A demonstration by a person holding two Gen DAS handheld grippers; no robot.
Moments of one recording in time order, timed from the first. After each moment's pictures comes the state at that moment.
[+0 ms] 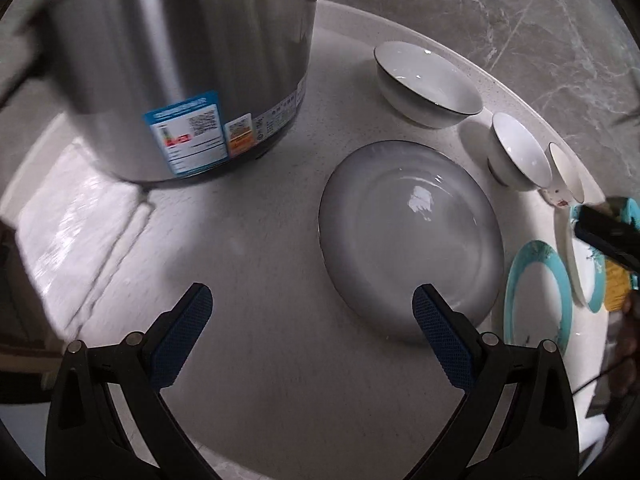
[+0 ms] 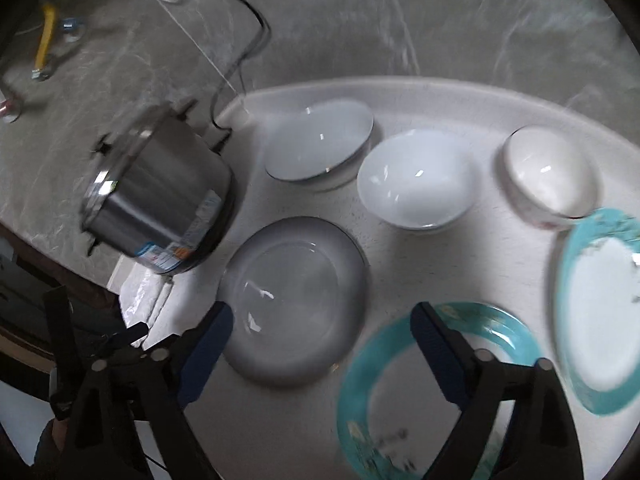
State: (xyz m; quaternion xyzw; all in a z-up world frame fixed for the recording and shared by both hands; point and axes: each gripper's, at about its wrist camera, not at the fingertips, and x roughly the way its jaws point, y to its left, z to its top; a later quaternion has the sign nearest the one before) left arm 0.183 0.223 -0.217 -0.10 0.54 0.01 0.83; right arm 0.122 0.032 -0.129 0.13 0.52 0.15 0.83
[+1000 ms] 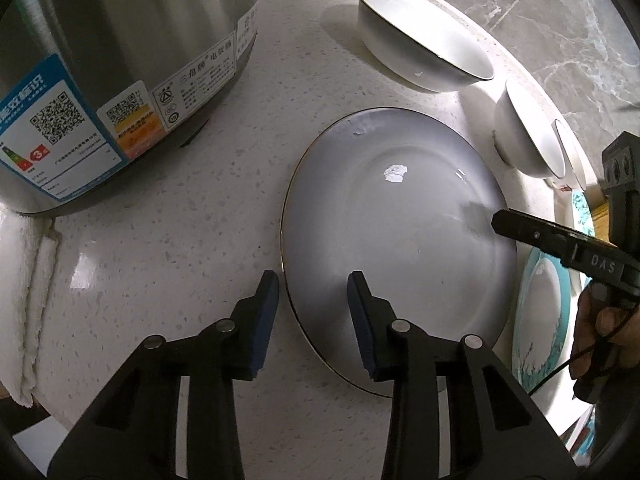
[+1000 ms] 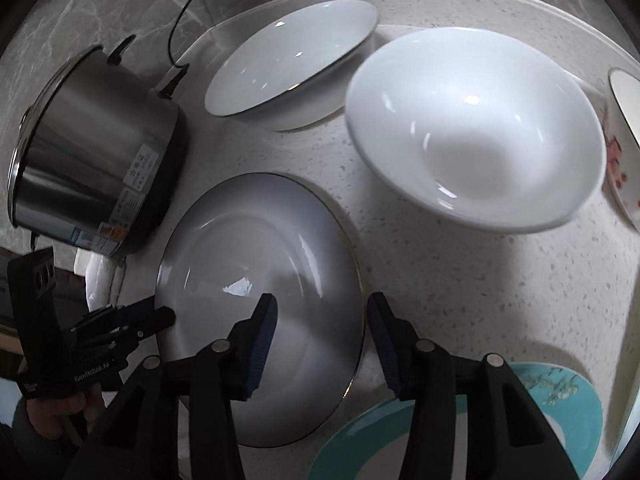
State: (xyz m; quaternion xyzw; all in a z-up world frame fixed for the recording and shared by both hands) left arm 0.251 0.215 -0.282 -0.11 0.60 -0.06 0.79; right arm 0.172 0.048 -0.209 0.11 0.59 0.18 0.78
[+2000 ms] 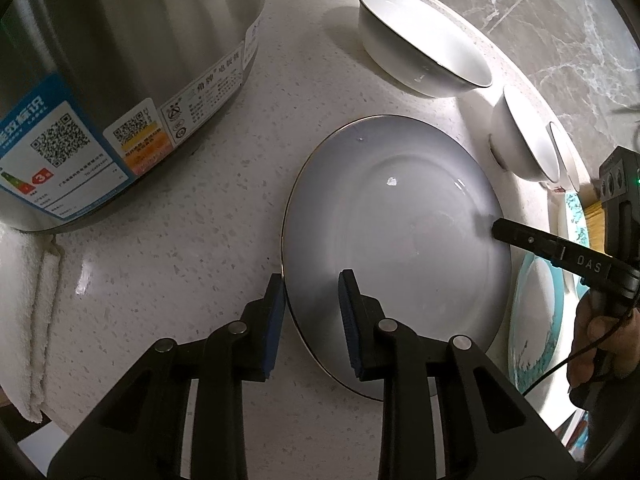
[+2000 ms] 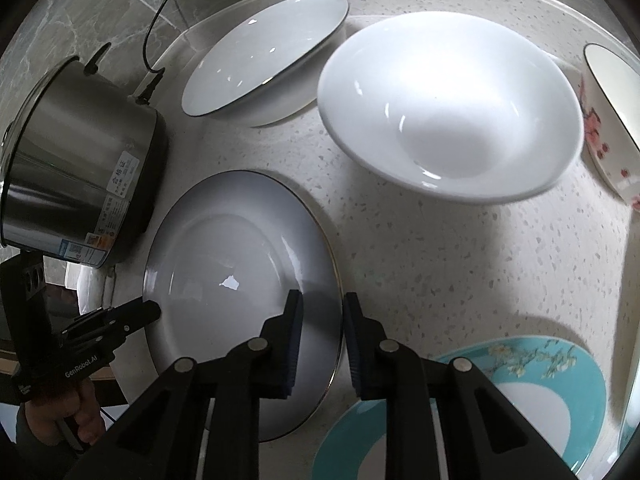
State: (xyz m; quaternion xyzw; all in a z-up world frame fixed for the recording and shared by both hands) left arm 0.255 0.230 -0.275 -0.11 0.61 -0.08 0.78; right arm 0.164 0.045 -0.212 0.13 0.60 0.13 0.77
